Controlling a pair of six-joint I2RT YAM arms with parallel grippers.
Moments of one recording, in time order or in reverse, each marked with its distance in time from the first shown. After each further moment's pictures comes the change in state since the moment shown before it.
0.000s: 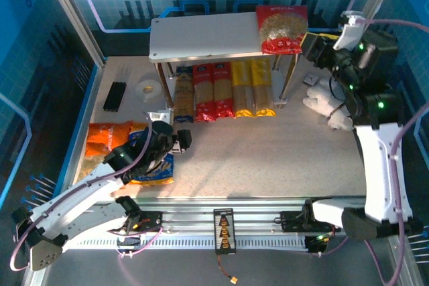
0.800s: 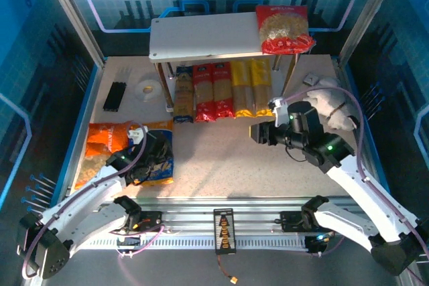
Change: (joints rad) left arm 0.160 -0.015 -0.170 -0.198 -0.084 -0.253; right arm 0.460 -0.265 -0.807 0.070 -0.064 0.117
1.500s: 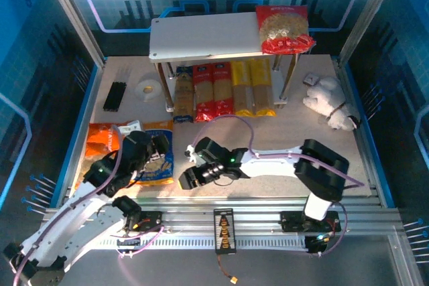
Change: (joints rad) left arm 0.000 -0.240 0.081 -0.004 0.070 0.100; right arm 0.551 0.835 0.055 0.588 -0.192 0.350
